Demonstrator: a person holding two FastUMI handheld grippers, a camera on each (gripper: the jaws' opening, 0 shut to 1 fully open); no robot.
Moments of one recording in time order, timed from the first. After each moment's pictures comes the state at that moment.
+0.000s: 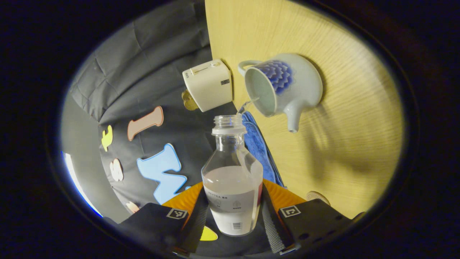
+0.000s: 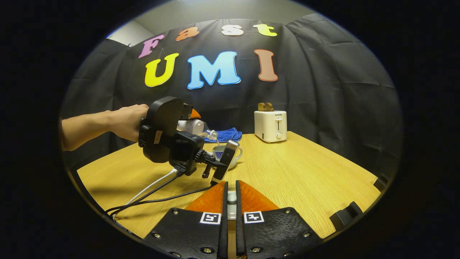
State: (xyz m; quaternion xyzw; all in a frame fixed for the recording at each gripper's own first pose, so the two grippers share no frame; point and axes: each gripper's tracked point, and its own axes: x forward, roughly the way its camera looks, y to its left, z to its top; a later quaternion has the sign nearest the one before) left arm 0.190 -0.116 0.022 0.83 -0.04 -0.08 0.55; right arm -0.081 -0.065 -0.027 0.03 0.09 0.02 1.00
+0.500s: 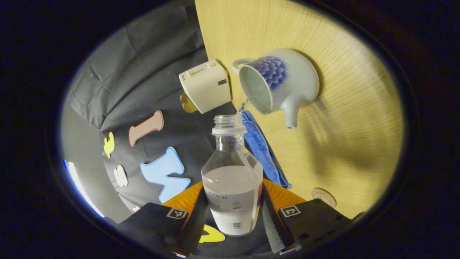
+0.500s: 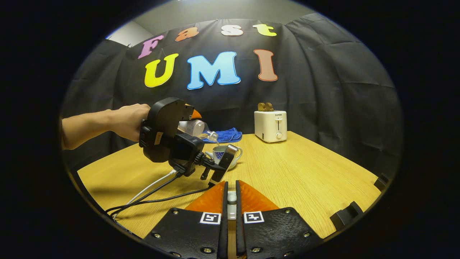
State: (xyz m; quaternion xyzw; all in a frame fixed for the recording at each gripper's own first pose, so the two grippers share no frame) left arm 0.190 -0.119 0.025 0.85 -0.05 -0.08 0.52; right arm -0.081 -0.064 -0.025 0.03 0.09 0.02 1.00
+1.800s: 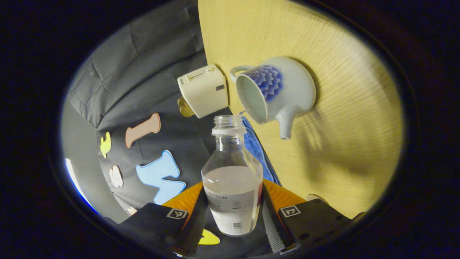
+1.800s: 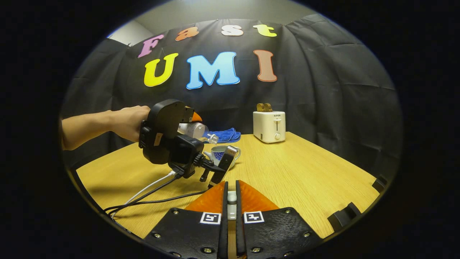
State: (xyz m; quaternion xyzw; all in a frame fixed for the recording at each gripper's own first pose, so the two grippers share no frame) left arm 0.188 -0.130 0.010 0.82 -0.05 -0.11 0.55; right arm -0.084 -0.069 -0.023 0.02 0.08 0.01 1.00
